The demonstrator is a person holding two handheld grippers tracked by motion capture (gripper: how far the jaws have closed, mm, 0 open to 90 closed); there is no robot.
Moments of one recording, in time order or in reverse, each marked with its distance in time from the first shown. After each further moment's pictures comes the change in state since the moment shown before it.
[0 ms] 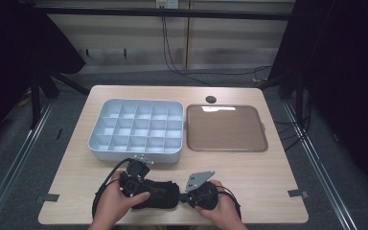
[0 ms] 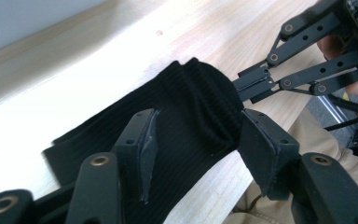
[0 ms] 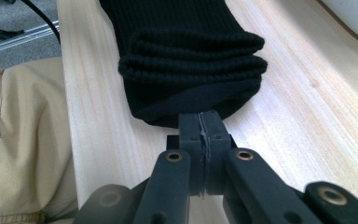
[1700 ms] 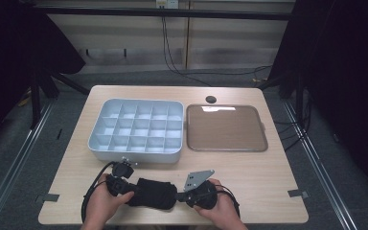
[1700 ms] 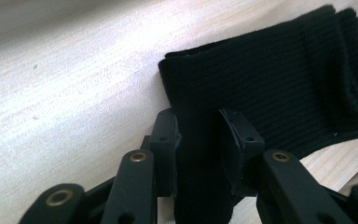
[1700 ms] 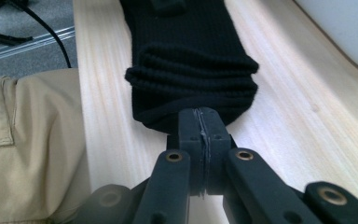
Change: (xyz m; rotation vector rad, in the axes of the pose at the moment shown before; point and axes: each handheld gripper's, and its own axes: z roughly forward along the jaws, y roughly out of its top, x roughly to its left) left arm 0.045 -0.029 0.009 0.079 0.151 -0.156; right arm 0.004 0.010 -0.005 -0.032 0.017 -0.020
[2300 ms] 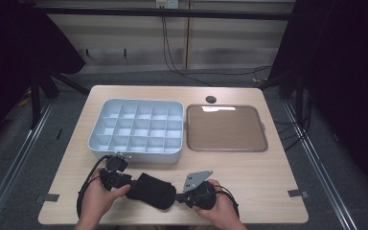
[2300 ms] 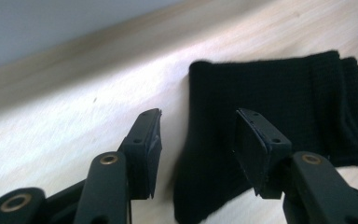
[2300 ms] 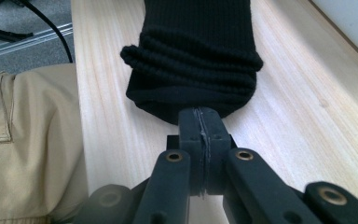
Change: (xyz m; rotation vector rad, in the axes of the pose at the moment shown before) left arm 0.011 0.003 -0.018 -0.083 0.051 0.007; right arm -0.001 -0.002 0.005 0.012 0.006 -0.001
